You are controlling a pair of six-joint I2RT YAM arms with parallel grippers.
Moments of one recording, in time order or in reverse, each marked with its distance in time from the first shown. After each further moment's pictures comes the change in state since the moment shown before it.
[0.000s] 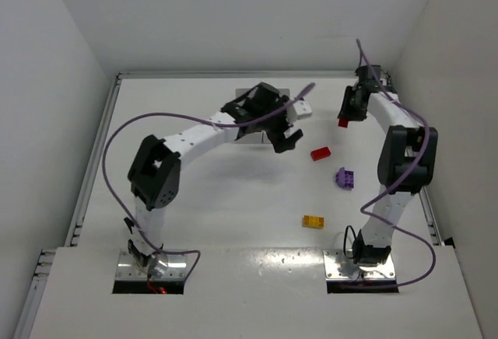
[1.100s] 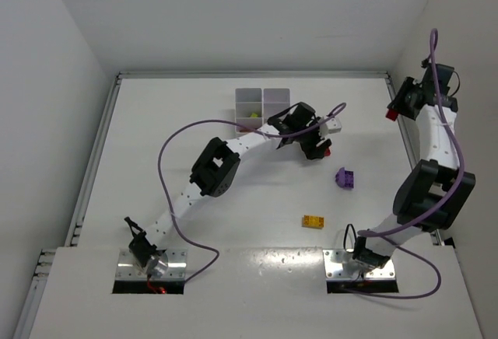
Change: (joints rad) left arm -0.110 0.730 0.646 0.075 0.072 -0.087; right arm -0.312 -0.348 -0.087 -0.003 -0.074 -0.045
